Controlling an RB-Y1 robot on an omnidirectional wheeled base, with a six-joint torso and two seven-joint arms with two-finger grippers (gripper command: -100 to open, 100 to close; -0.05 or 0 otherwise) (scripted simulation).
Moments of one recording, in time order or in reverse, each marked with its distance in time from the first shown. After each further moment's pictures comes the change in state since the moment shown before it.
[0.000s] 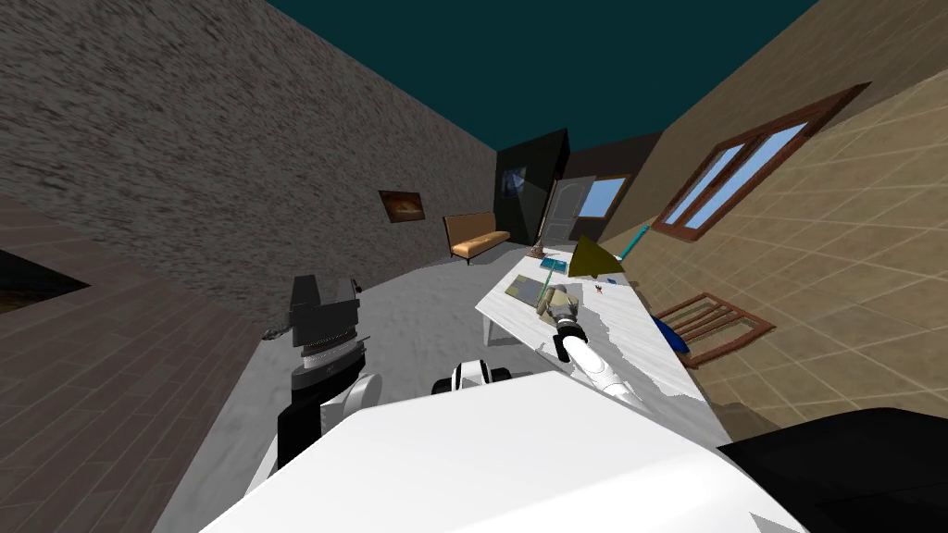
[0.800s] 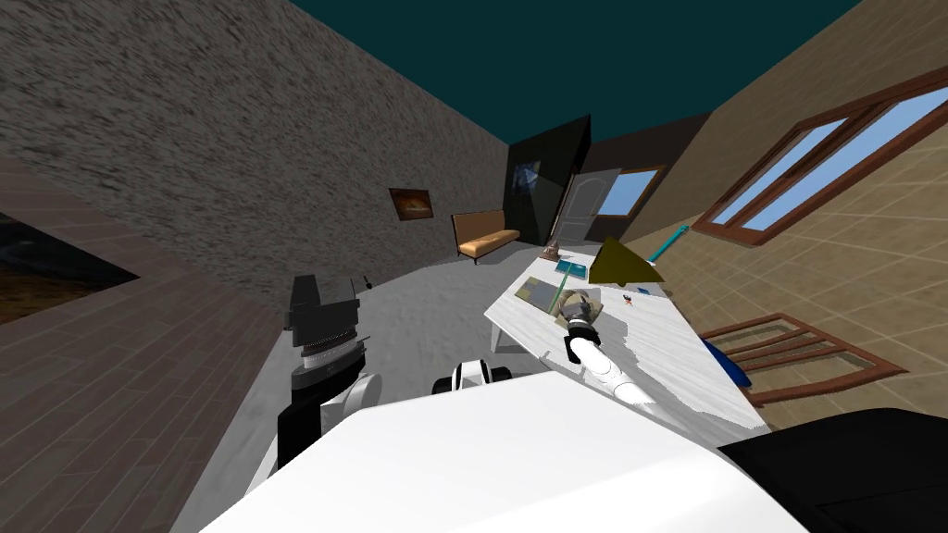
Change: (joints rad) left arm 0.000 0.000 0.000 0.000 0.000 0.000 0.000; right arm -0.005 -0.084 0.001 0.092 0.129 0.123 0.038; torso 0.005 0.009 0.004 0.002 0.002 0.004
